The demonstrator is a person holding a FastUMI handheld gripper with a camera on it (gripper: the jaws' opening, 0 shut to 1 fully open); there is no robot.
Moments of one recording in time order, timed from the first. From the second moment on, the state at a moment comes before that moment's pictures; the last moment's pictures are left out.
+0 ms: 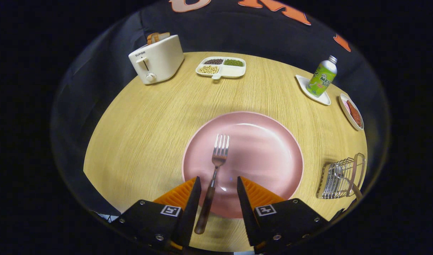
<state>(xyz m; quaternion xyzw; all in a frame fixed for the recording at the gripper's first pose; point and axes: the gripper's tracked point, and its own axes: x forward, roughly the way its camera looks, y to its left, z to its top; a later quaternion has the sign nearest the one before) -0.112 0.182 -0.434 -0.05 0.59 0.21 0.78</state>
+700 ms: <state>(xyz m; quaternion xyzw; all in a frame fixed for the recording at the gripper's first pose) -0.127 0.168 -0.448 -0.05 0.65 0.20 0.73</state>
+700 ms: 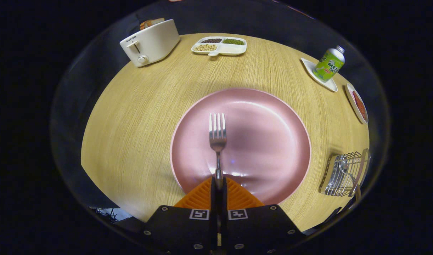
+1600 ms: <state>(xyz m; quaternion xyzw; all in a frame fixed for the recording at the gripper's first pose) -0.106 0.099 -0.386 0.02 0.60 0.15 0.79</state>
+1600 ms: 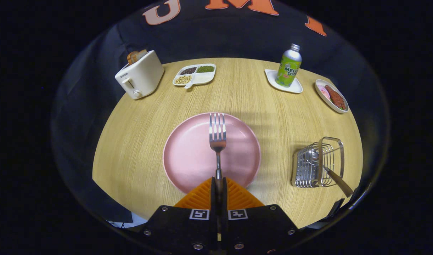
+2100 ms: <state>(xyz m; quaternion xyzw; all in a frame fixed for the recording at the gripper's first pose) -0.097 0.020 -0.350 0.05 0.57 0.09 0.82</state>
